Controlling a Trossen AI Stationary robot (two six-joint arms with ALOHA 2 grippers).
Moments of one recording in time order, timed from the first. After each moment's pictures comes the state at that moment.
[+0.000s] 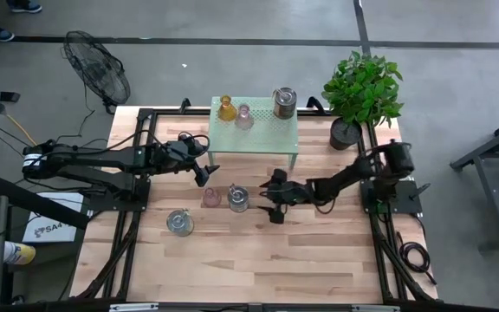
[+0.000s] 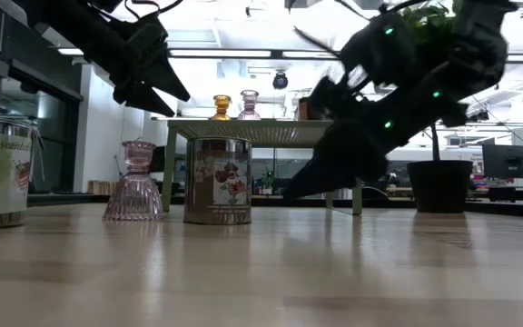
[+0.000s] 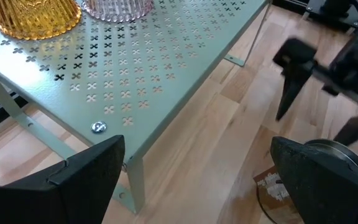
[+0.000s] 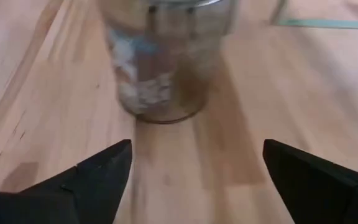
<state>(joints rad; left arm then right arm) 0.11 0.97 0.62 -0.19 -0.33 -0.32 0.11 1.84 0.67 0.62 0.21 0.05</state>
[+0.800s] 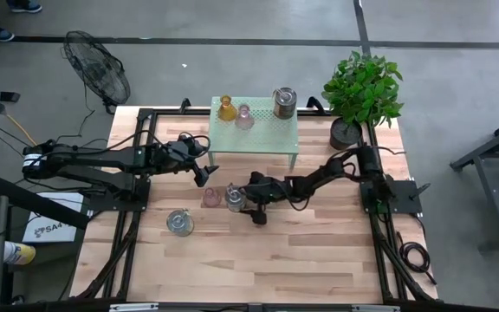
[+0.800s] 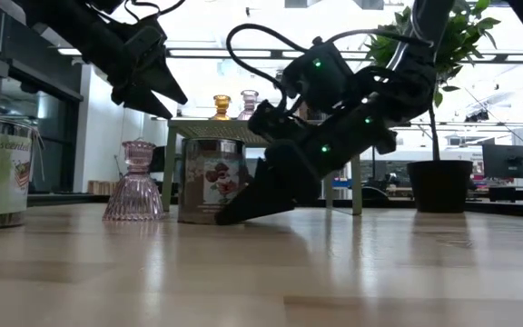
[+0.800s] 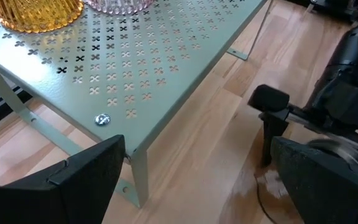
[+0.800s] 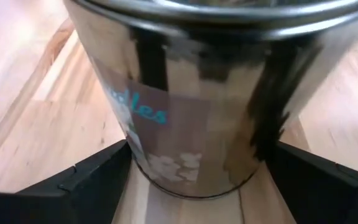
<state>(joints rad) 0.11 0.97 0.62 -0.22 -0.33 -0.32 0.04 2.11 0.95 0.62 -0.03 0.02</state>
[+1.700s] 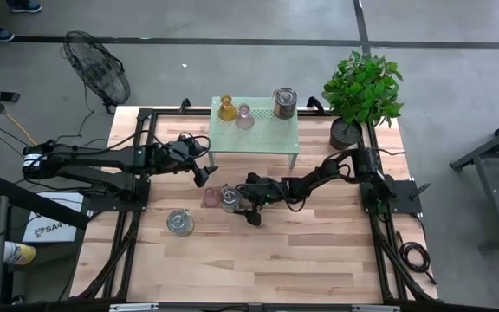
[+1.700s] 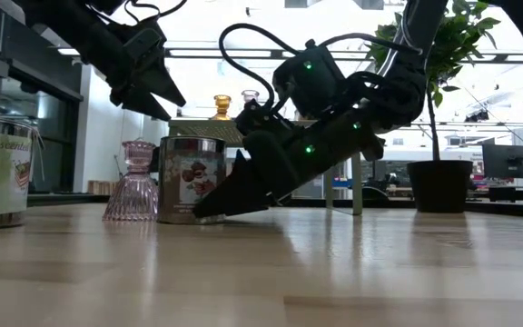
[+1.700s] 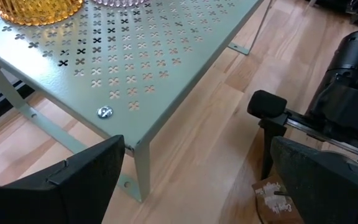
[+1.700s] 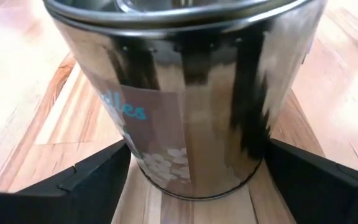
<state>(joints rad) 0.11 0.97 0.62 -0.24 -0.31 -0.32 0.05 2.18 1.00 0.64 -0.03 0.12</state>
